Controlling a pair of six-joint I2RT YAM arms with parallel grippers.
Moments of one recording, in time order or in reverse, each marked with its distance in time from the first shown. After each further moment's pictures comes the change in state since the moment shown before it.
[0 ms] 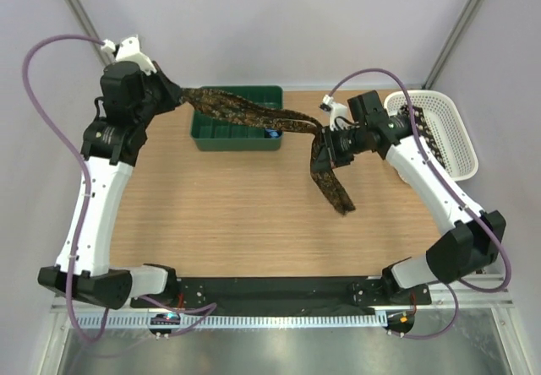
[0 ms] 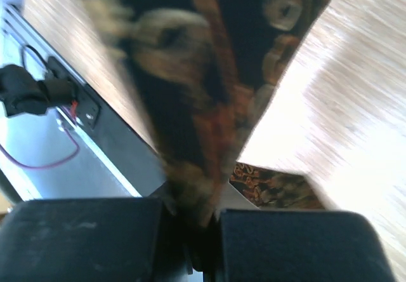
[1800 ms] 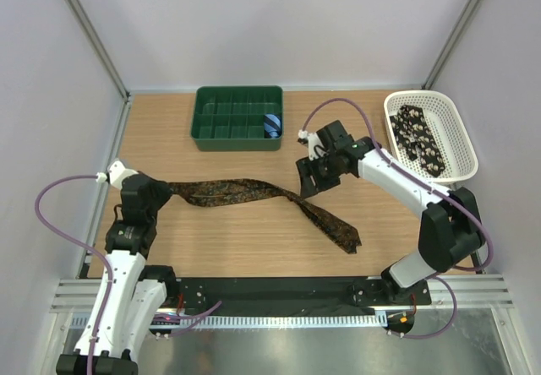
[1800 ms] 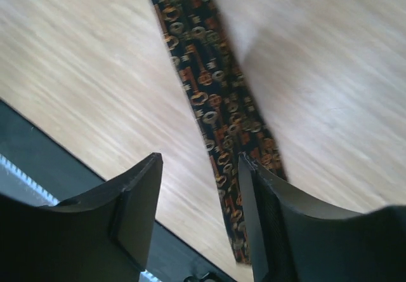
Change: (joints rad) left arm 0.187 -0.660 -1.136 0.222 -0.161 -0.393; right arm 0.119 0.127 -0.208 0.169 0.238 -0.061
